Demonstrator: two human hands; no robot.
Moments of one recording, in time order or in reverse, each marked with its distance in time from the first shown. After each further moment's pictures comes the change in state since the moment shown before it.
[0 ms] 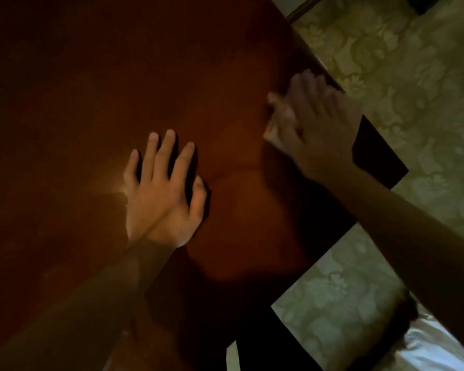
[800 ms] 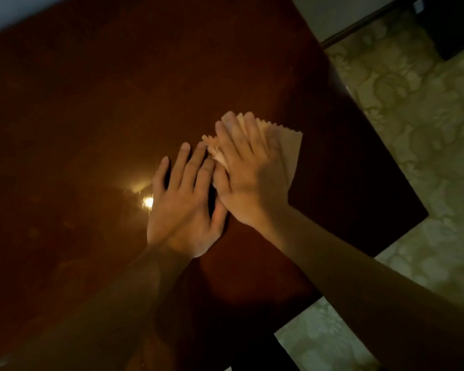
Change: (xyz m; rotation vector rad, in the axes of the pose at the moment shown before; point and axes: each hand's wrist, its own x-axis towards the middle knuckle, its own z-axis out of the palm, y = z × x) left_hand 0.001 0.002 -0.003 -0.002 -0.005 -0.020; right_hand -0.007 -0.126 0.017 0.063 0.036 -0.268
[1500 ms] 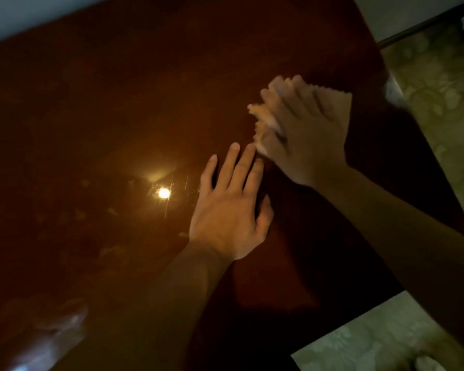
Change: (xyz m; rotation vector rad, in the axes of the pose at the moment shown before) left_hand 0.001 -0.001 0.001 -0.059 -0.024 -0.020; right_hand 0.071 0.026 -0.002 -0.153 -0.050 -0.139
